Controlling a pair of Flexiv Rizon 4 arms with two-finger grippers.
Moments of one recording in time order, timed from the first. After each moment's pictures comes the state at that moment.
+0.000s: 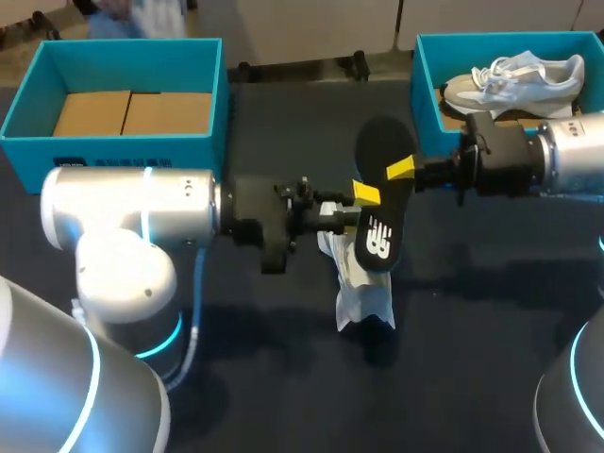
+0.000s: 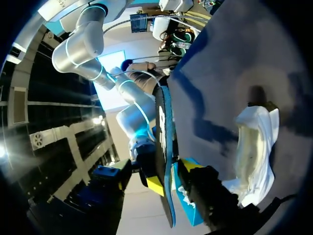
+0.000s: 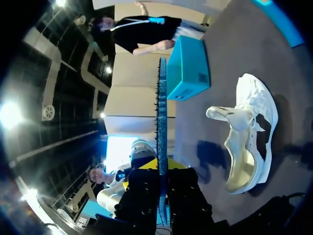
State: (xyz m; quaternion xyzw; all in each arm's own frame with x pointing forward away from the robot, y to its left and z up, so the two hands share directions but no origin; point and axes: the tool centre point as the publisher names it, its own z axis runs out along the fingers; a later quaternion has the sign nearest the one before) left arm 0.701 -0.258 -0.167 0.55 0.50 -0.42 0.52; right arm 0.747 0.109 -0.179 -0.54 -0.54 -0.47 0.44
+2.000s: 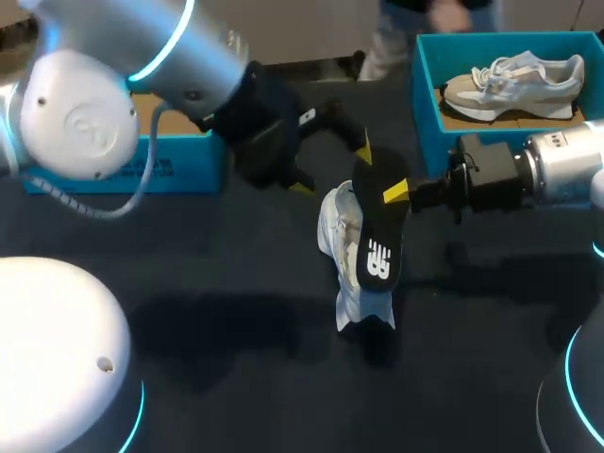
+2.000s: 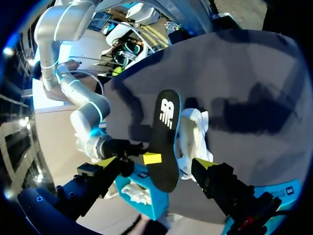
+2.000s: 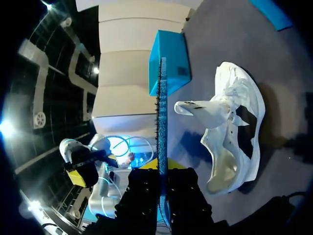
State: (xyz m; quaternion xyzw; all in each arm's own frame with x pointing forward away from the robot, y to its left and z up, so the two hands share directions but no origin) left arm 0.725 -0.222 -0.125 0.68 0.65 -0.22 0.26; right arm 0.748 0.110 -0.227 -0.57 -0.55 -0.42 0.45
